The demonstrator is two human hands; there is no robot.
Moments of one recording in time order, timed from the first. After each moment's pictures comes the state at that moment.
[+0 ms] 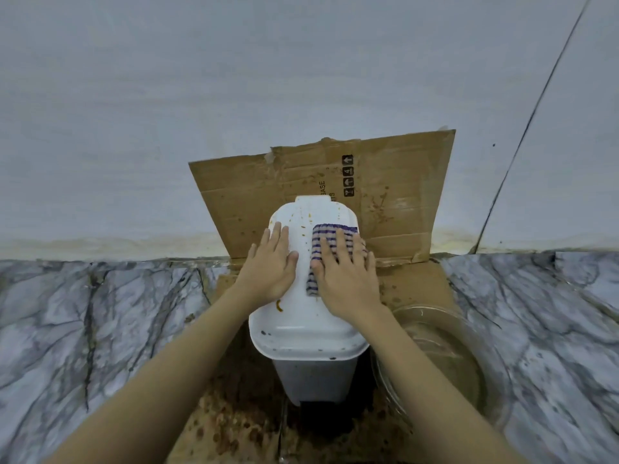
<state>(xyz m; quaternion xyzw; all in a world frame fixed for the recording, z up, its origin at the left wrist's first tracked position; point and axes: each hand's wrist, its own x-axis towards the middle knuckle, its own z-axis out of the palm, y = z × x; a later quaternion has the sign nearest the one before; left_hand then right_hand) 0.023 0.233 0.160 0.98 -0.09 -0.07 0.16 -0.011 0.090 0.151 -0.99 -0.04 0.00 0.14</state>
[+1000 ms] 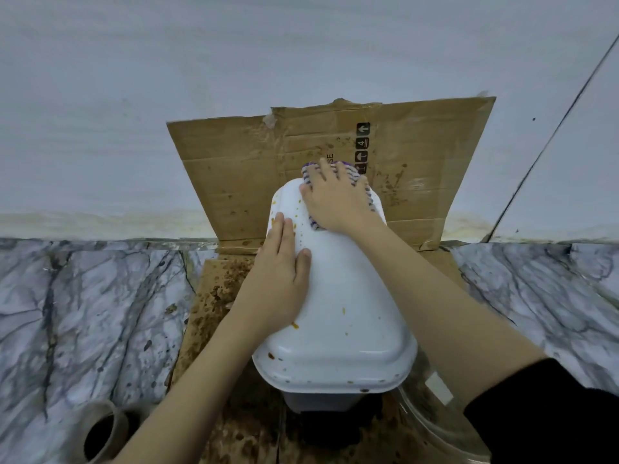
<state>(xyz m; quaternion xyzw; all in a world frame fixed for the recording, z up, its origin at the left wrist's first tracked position) 0.020 0.237 0.136 0.94 -0.10 -0.04 0.33 0.134 0.118 0.151 -0.99 -0.07 -0.03 0.10</state>
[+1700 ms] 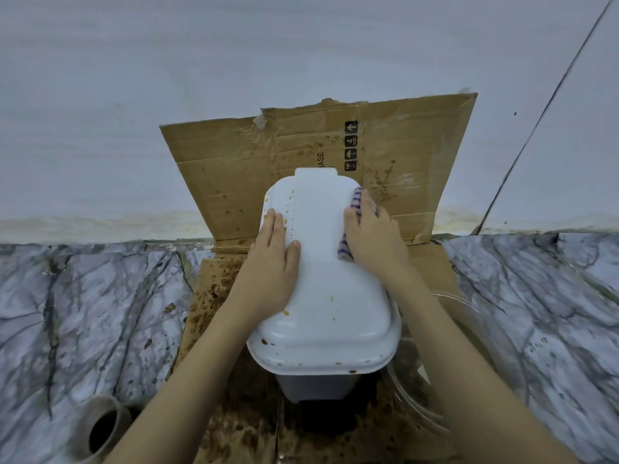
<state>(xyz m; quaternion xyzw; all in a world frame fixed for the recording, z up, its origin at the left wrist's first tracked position) 0.020 0.236 0.134 0.94 -0.10 -0.04 0.33 0.050 0.076 0.143 -0.94 0.10 -0.03 0.31</state>
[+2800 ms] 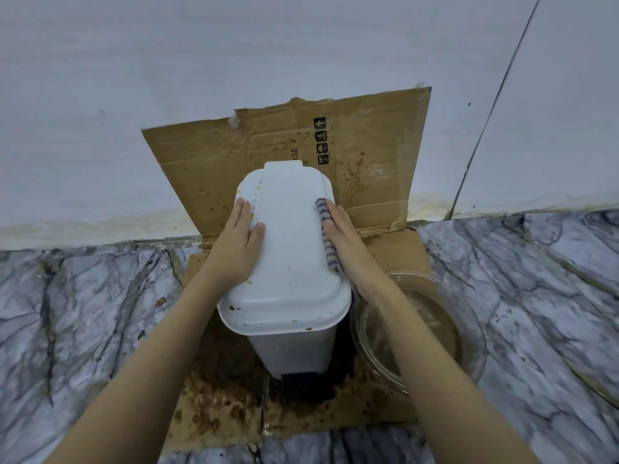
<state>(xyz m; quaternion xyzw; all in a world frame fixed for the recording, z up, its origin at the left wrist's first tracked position) 0.025 0.238 0.127 0.94 -0.09 -0.02 0.32 0.000 0.050 0.120 -0.78 0.01 0.00 0.63</state>
